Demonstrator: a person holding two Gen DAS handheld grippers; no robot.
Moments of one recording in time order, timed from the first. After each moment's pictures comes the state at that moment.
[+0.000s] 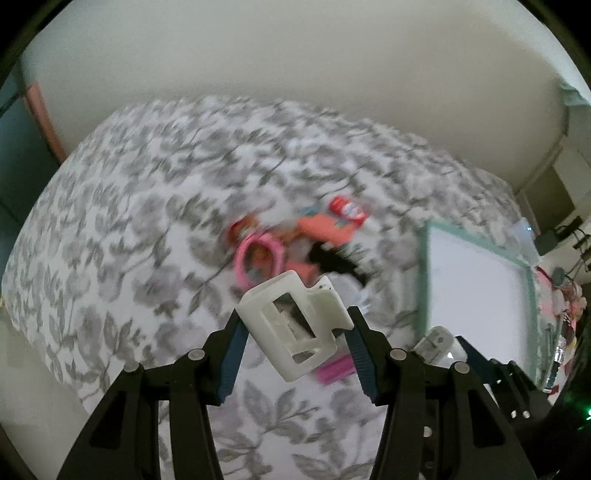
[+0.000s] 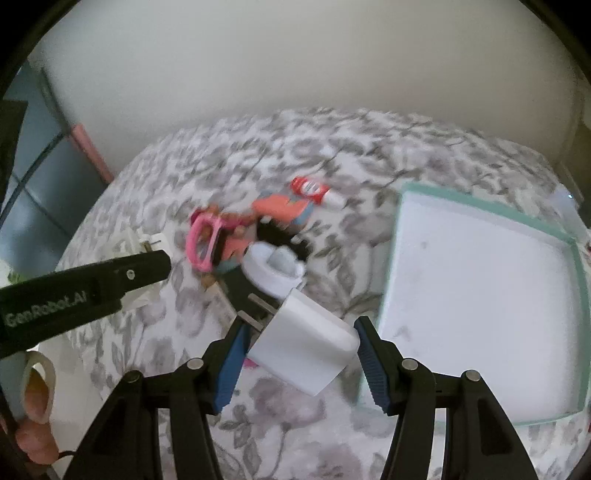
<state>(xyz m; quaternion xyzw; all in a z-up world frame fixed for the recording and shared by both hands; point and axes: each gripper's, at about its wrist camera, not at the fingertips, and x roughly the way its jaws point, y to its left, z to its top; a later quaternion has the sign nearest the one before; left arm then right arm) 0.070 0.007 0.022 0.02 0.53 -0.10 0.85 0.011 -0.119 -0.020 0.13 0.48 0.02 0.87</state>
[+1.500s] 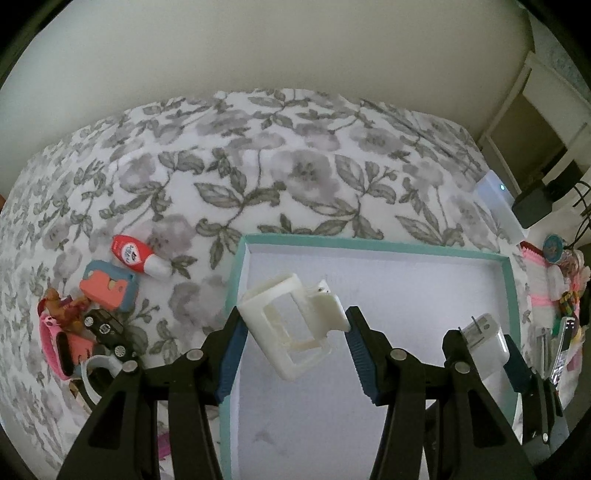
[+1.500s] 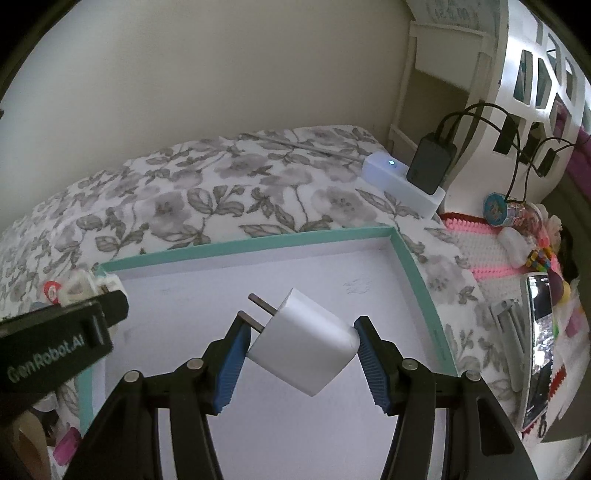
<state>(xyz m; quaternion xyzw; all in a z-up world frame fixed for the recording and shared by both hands) 0.115 -0.215 -0.042 0.08 0.55 -0.17 0.81 0.017 -0.322 -0.056 0.14 0.46 -0.27 0.84</state>
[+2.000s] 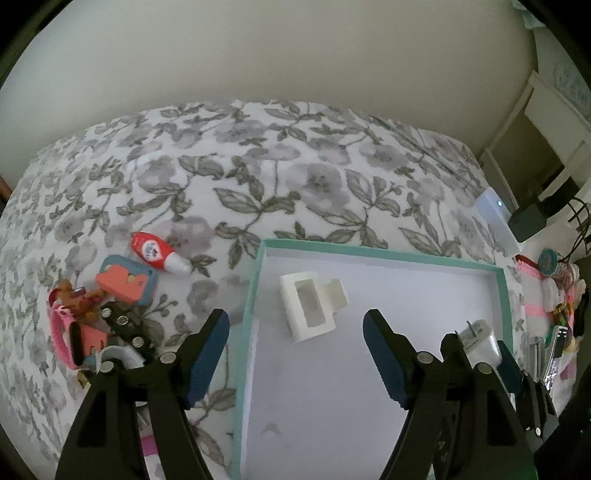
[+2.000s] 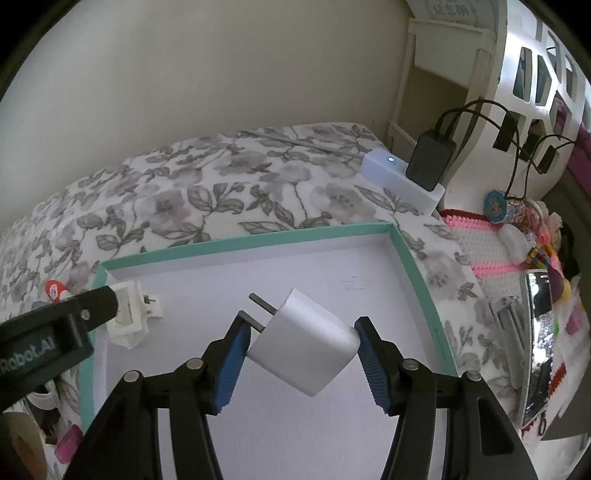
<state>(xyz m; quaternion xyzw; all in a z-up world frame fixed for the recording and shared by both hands) 0.108 -0.196 -0.025 0.06 0.54 -0.16 0.82 0.016 -0.321 -0.054 0.14 0.46 -0.27 0.83</state>
